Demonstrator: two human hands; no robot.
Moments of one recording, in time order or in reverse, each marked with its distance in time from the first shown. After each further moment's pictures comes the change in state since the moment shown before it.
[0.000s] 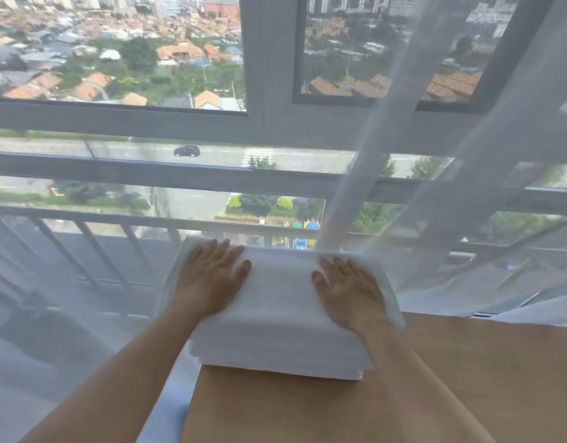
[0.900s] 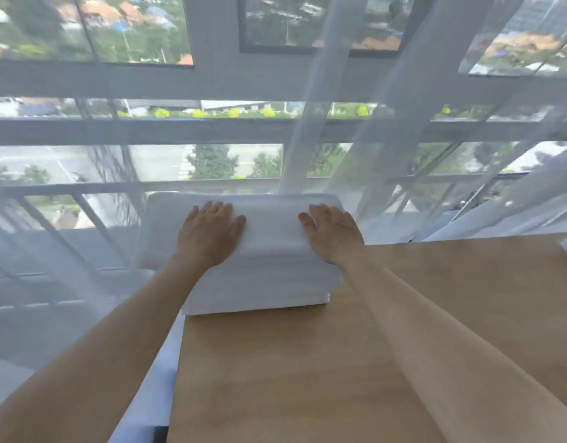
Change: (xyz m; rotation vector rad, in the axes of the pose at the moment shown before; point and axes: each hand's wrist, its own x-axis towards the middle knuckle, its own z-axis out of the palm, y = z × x) left_hand -0.031 0.039 -0.005 -0.136 0.048 0.175; right_hand -0.053 0.009 -0.008 0.050 0.186 0.078
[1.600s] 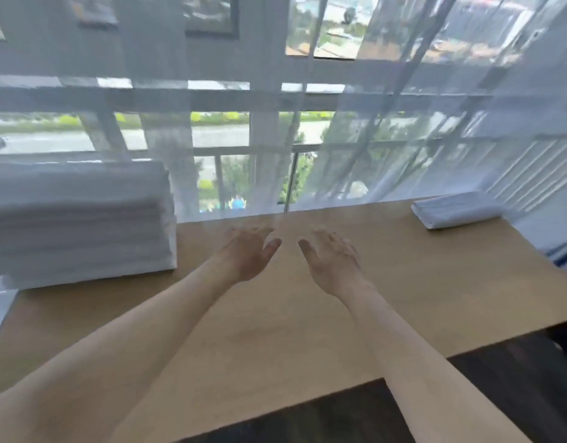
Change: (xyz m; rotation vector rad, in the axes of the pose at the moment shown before) left_hand -0.108 0.426 0.102 -0.106 -0.187 0.298; right_hand -0.220 0.342 -0.081 0.089 0.093 0.145
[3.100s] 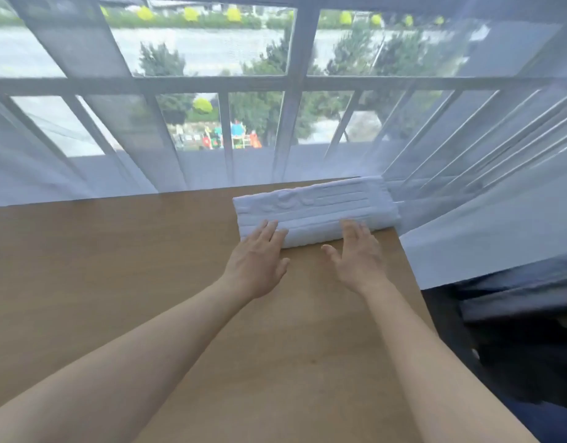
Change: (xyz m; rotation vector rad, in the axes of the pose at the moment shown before) left_hand 0.456 0.497 0.321 -0.051 -0.138 -0.014; right_hand 0.270 0.706 -0.143 -0.155 -0.246 0.148
